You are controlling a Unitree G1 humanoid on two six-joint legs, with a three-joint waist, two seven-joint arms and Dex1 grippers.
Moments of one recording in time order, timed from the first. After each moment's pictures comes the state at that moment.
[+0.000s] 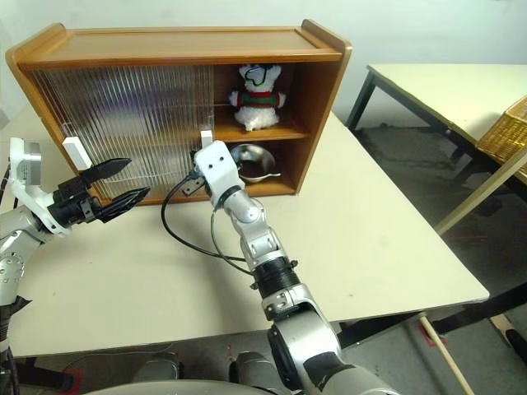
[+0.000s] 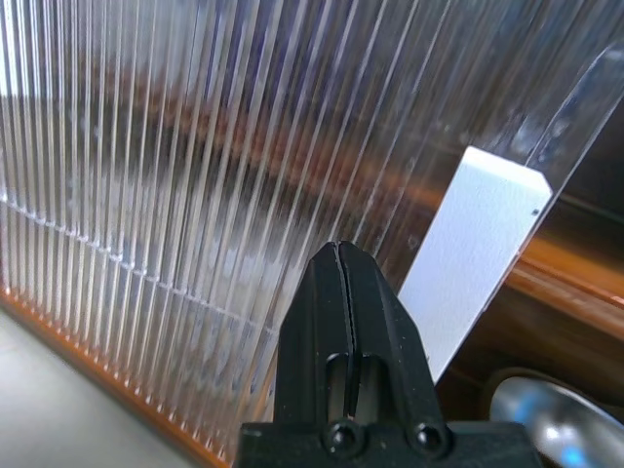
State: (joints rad) left arm -0.26 0.60 0.19 -0.15 -0.62 0.31 -0.91; right arm -0.63 0.02 0.17 0.45 -0.11 -0.16 0.25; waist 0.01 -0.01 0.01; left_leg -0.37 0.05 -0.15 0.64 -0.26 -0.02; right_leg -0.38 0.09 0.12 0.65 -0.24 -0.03
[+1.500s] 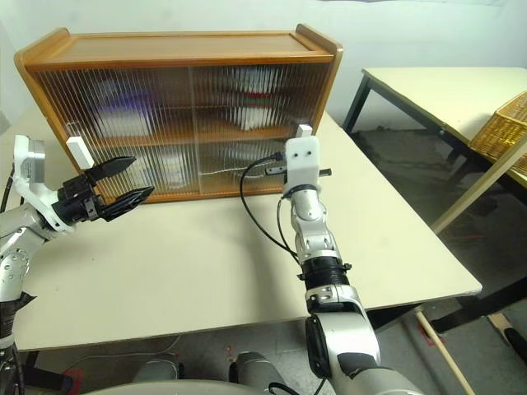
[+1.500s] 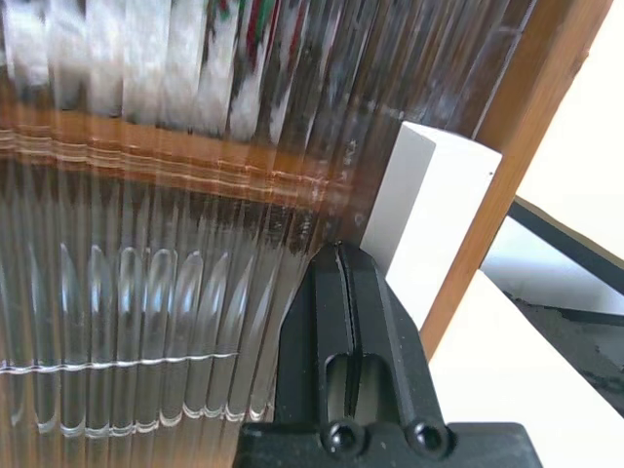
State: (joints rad) left arm -0.28 0.58 0.18 -0.13 -0.62 0.31 -0.94; right arm -0.61 -0.20 -0.08 0.57 -0.08 -0.19 -0.04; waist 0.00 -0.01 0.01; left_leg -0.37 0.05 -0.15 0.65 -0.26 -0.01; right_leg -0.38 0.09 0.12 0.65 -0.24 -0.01
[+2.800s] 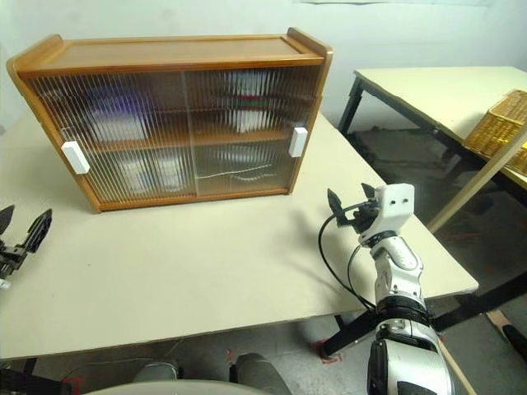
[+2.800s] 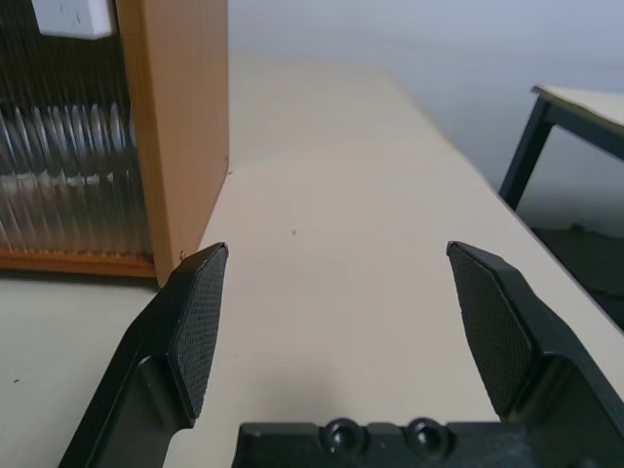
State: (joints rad) left arm 0.08 0.46 0.59 0.19 -0.53 -0.13 -0.66; right arm -0.43 -0.50 -0.30 0.87 0.27 -0.41 0.59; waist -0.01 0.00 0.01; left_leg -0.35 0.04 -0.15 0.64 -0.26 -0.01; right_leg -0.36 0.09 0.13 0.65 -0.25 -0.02
